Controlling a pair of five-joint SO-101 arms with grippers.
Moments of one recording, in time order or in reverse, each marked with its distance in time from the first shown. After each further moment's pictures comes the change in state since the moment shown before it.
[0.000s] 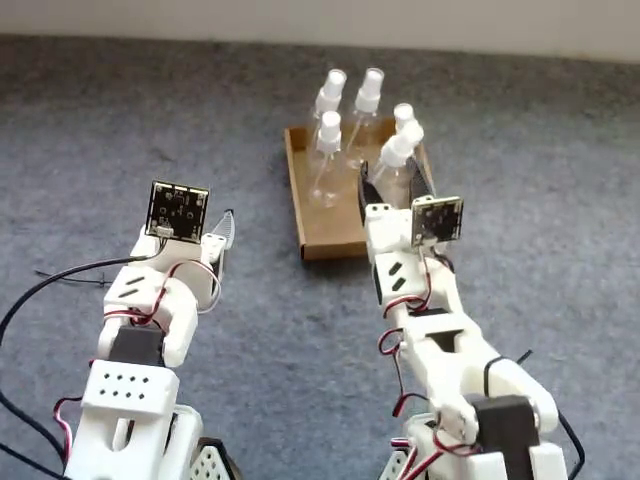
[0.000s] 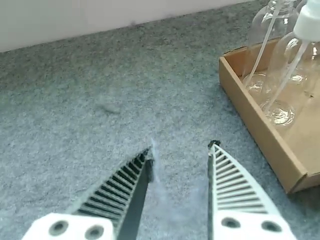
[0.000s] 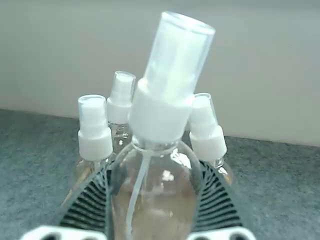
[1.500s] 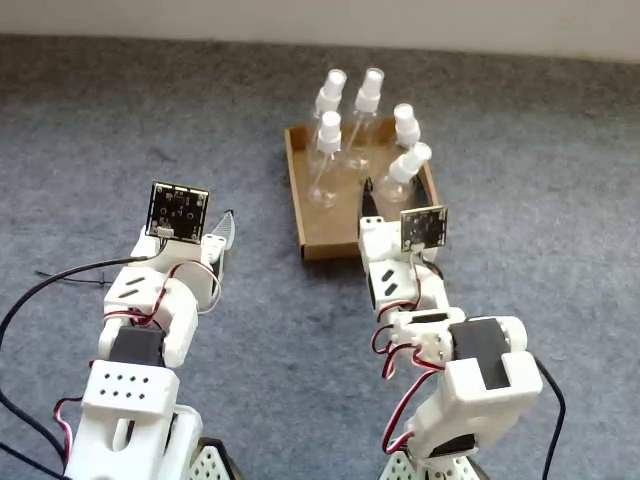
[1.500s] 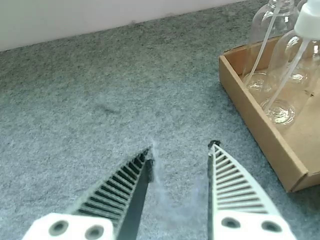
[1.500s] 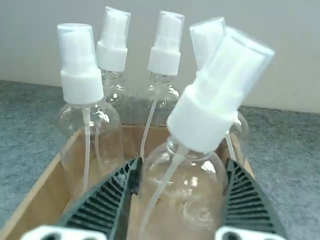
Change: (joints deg) left arm 0.0 0.0 0.3 -0.2 0.0; right arm -0.1 22.2 -4.0 -13.6 -0.1
